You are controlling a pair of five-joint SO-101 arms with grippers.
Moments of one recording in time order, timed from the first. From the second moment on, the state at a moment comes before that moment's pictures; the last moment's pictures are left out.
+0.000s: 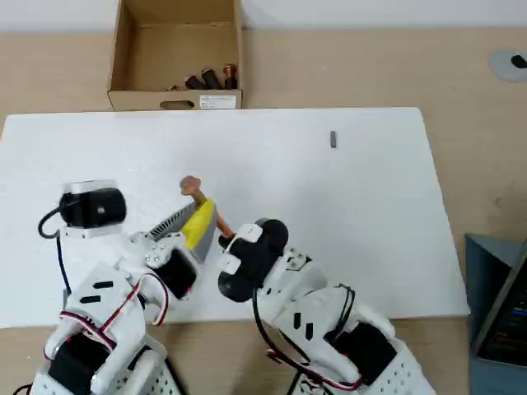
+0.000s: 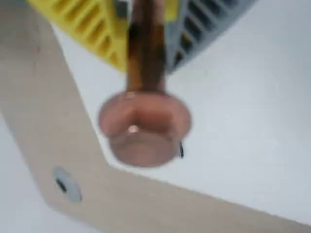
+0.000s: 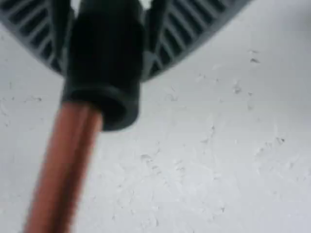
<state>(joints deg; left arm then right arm) 28.6 -103.9 69.7 52.2 28.3 -48.1 -103.6 81.5 58.2 1.5</state>
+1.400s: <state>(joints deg) 36.9 -104.4 75.3 54.5 29.7 -45.9 -103.6 80.0 58.4 1.9</state>
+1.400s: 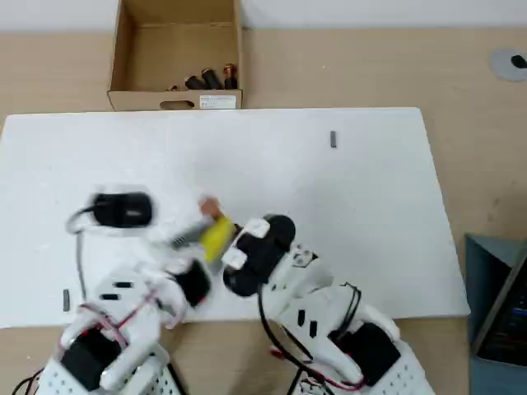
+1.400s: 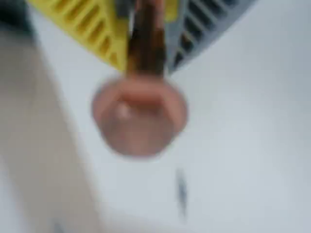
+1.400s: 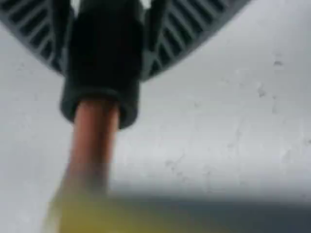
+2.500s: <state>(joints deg) 31.2 -104.4 59.1 74.2 22.6 -46.0 -103.5 79.7 58.3 1.9</state>
